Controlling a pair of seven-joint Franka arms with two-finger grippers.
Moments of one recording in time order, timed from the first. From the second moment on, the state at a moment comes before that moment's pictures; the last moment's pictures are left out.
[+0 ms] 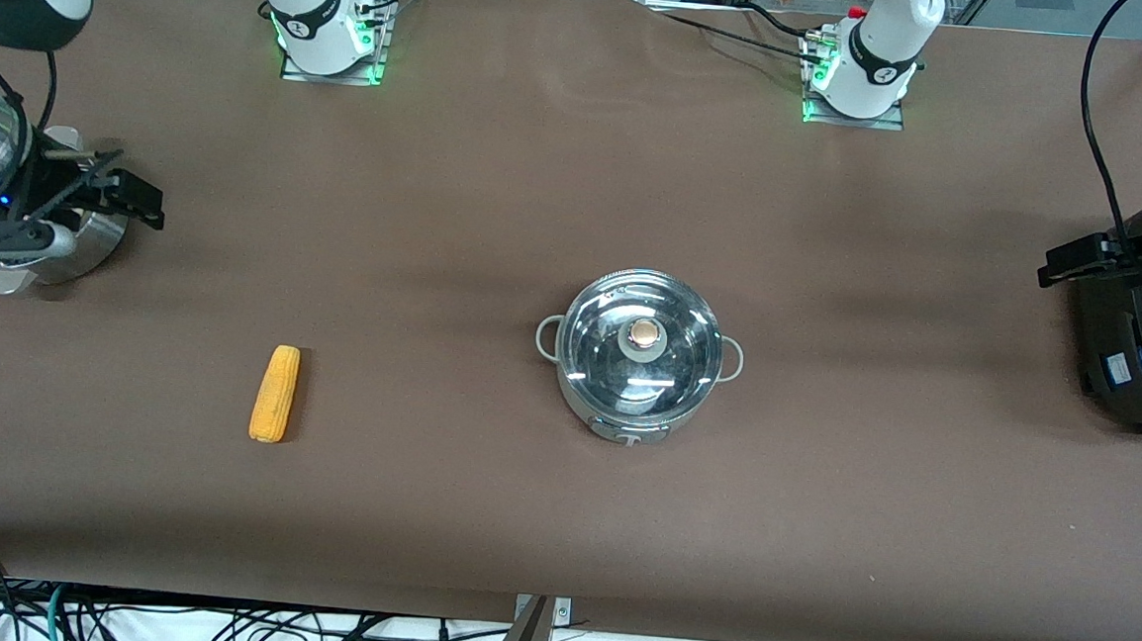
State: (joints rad) left arm 0.00 0.16 0.07 -1.45 -0.02 1.50 0.00; right arm -0.02 0.15 0.06 -1.59 -0.04 1.68 -0.07
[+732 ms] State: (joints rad) left arm 0.00 0.20 0.07 -1.46 -0.02 1.49 0.00; right arm -0.02 0.47 0.07 -1.59 -0.03 2.05 -0.06
